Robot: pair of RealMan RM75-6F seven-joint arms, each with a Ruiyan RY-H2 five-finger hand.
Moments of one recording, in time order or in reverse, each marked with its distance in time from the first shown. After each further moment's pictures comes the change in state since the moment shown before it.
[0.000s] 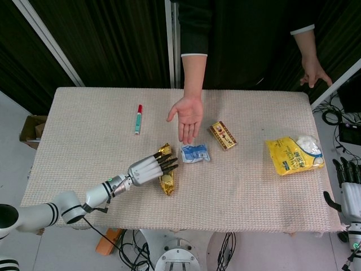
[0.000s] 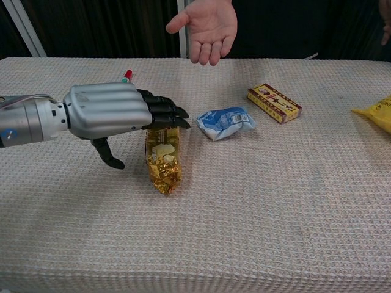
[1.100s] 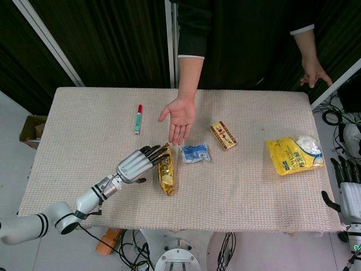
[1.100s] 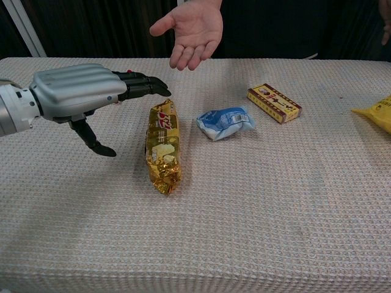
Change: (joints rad) left arm 0.140 0.054 -0.074 -0.120 -0.095 0.065 -0.098; right arm -0.001 0.030 -0.007 -0.053 -0.041 0.024 -0.003
